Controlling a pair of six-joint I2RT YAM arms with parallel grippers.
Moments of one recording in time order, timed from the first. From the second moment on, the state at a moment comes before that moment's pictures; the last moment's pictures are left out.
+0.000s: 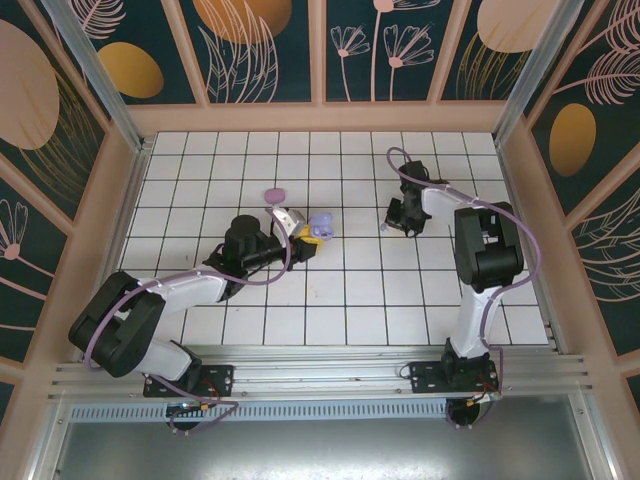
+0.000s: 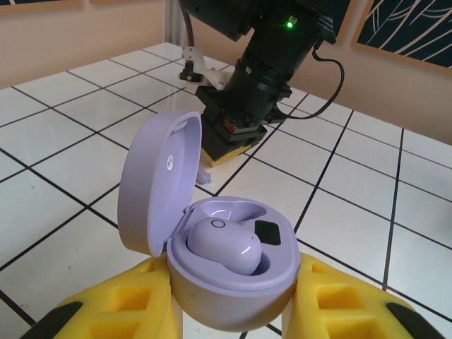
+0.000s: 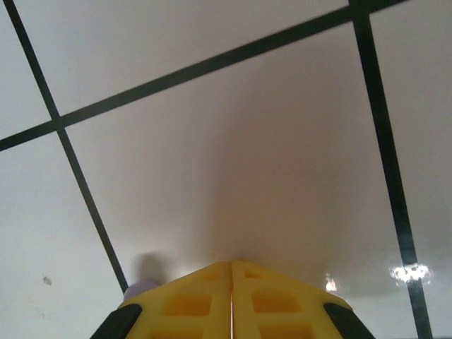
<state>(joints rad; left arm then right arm) -0.60 1.45 0.57 0.61 0.51 -0.04 0.22 1.96 1.28 -0.56 -0.09 0.51</state>
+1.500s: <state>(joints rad) -0.60 1.41 0.54 0.59 0.48 -0.03 0.45 1.78 1.22 -0.49 0.02 0.34</state>
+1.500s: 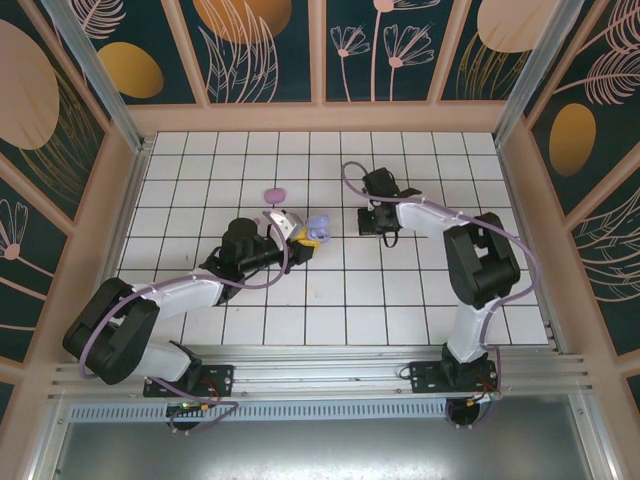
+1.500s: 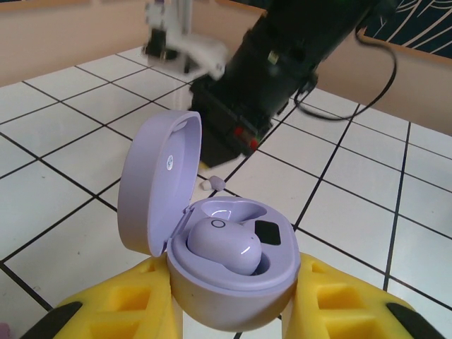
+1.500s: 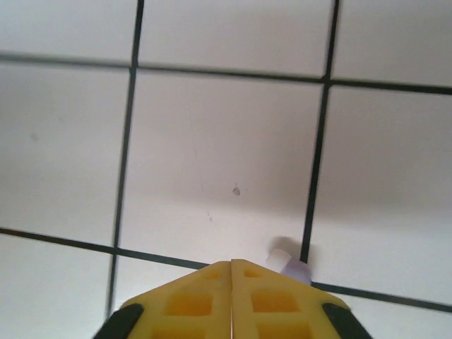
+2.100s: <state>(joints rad) -0.60 1.40 0.54 0.59 0.49 -0.03 0.30 1.72 1.07 -0.43 -0.24 0.58</state>
